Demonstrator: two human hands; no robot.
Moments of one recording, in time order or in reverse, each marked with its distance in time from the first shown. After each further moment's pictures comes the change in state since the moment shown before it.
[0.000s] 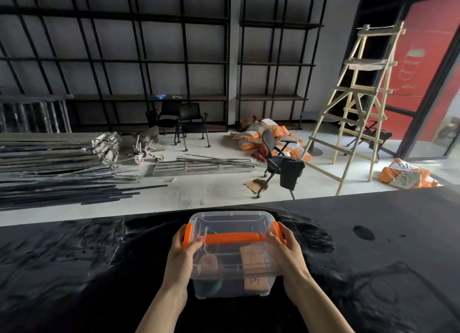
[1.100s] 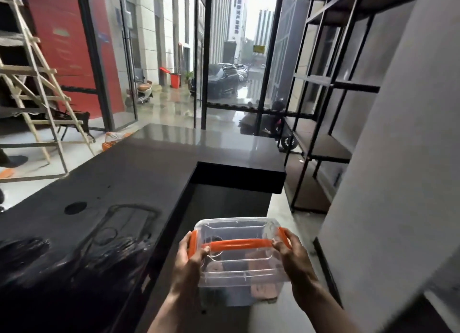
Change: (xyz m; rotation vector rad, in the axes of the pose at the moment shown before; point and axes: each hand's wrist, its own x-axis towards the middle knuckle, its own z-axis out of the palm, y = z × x) left_hand -0.317 -0.093 0.252 0.124 -1.346 -0.171; right_hand -0.404 0.097 -0.292 0.069 1.333 0.035
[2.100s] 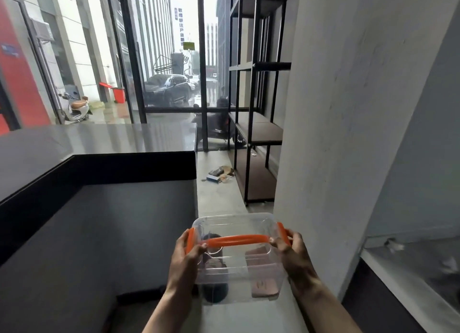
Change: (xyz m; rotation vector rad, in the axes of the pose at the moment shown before) left_hand 0.047 -0.219 0.331 0.040 -0.253 0.042; right_hand 0.160 0.205 -0.291 0.185 0.228 -0.038
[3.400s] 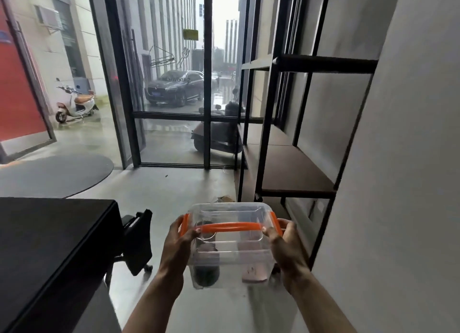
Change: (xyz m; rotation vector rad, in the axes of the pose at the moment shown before) left_hand 0.900 0.033 0.303 0.007 0.133 0.028; right_hand 0.925 -0.167 0.119 -0.008 -0.075 -0.063
